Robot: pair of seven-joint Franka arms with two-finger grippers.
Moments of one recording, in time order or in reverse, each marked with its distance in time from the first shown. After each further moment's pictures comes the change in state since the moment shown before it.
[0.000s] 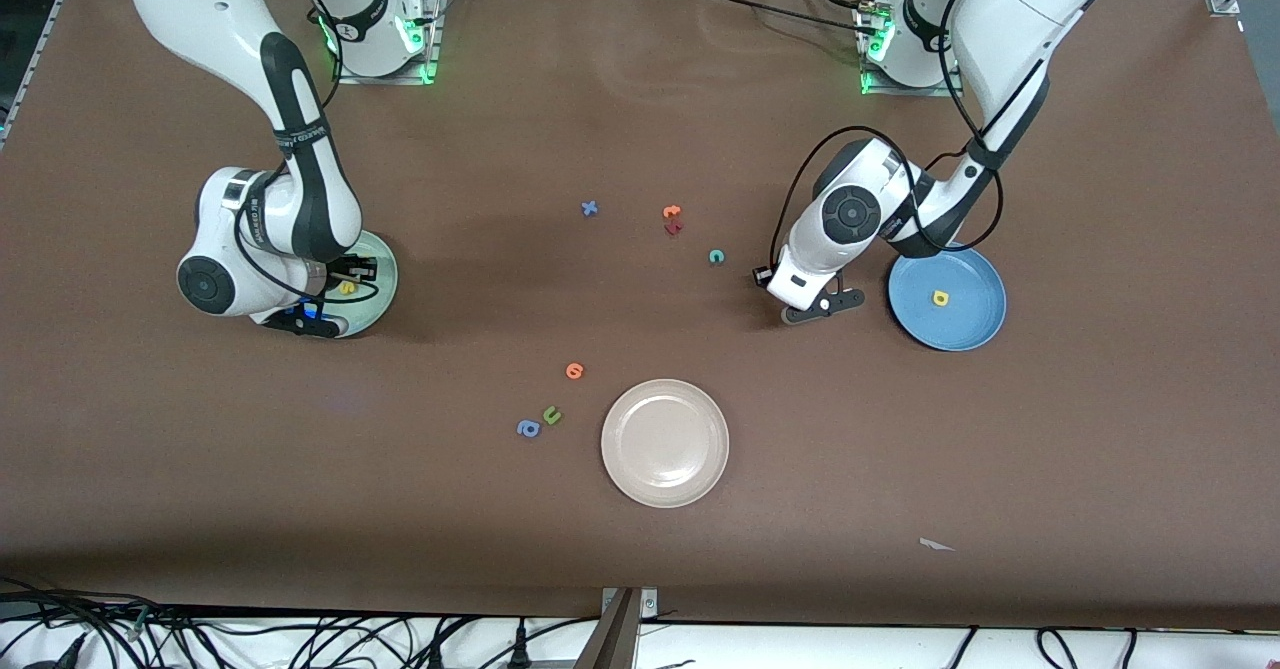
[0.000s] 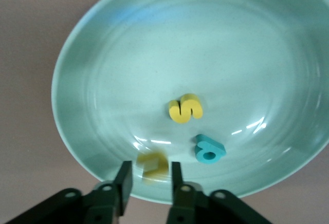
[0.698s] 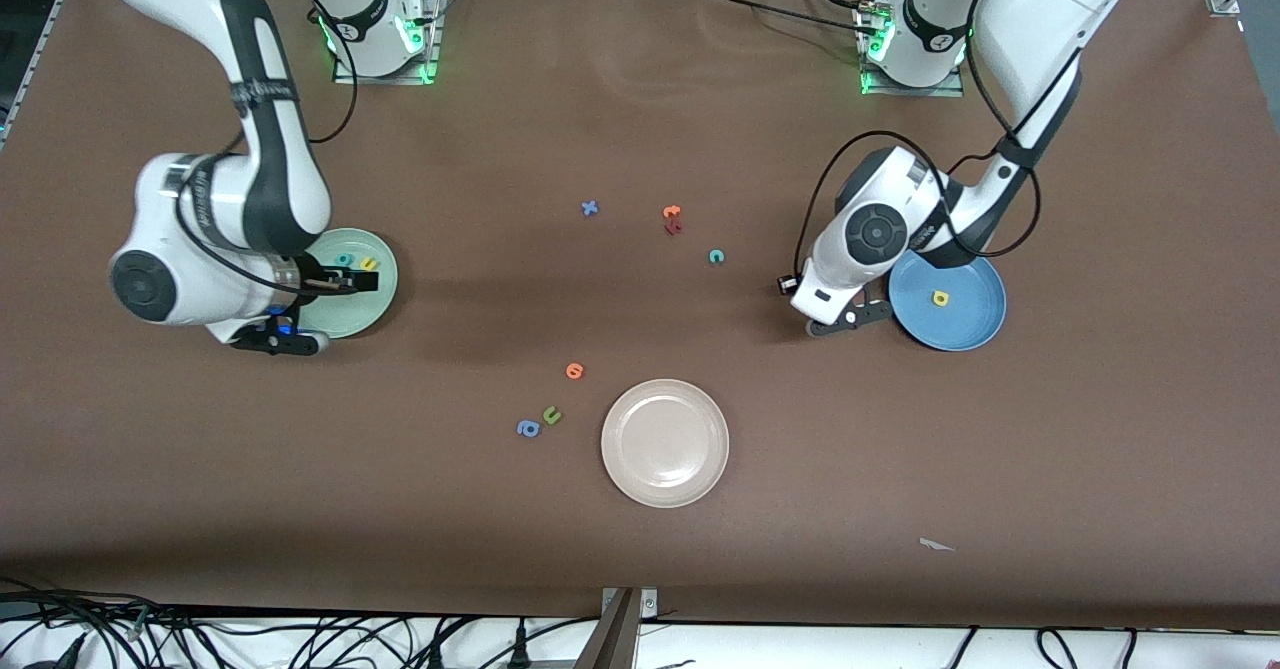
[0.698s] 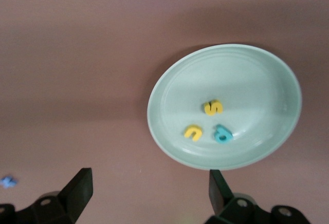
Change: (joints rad) left arm 0.060 -0.034 0.006 0.090 0.001 -0.218 0.089; right arm 0.006 -0.074 -0.012 0.303 -0.034 -0.294 0.002
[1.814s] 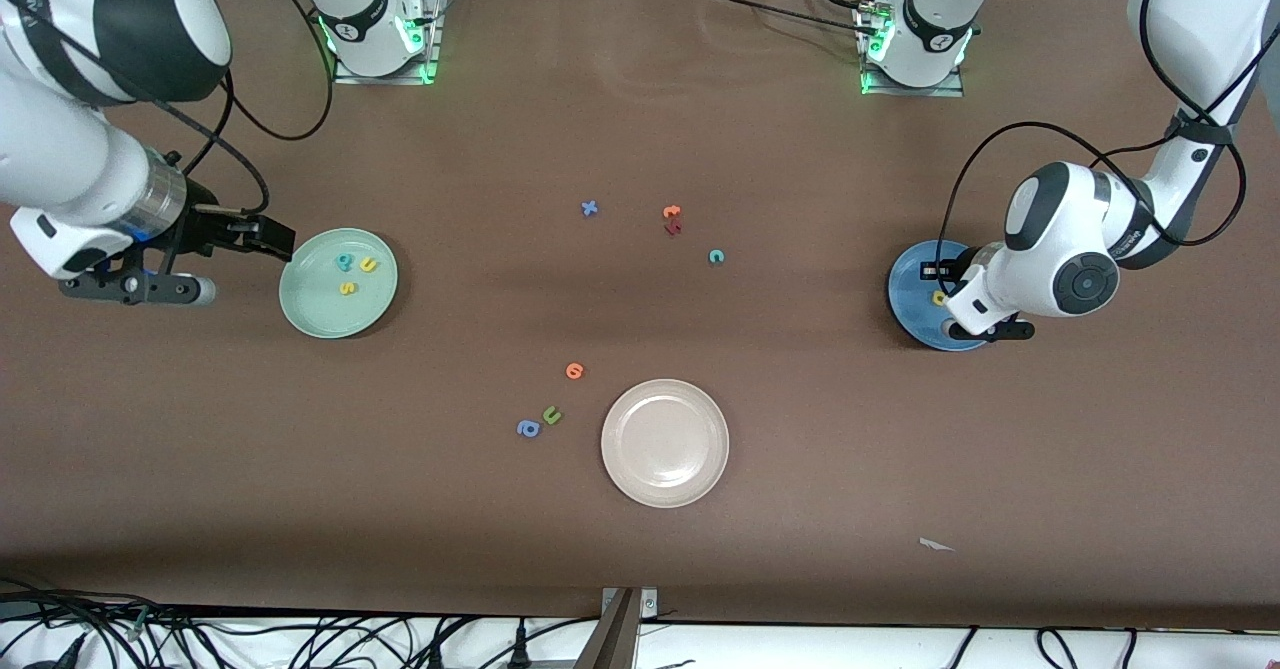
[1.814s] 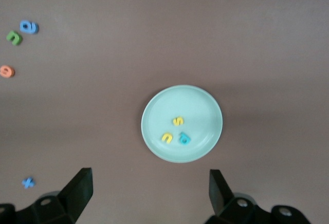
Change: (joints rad) left arm 0.479 -0.051 -0.132 -0.034 0.000 -0.267 0.580; right arm -0.435 -0.311 0.525 0.046 -0.326 0.009 0.172
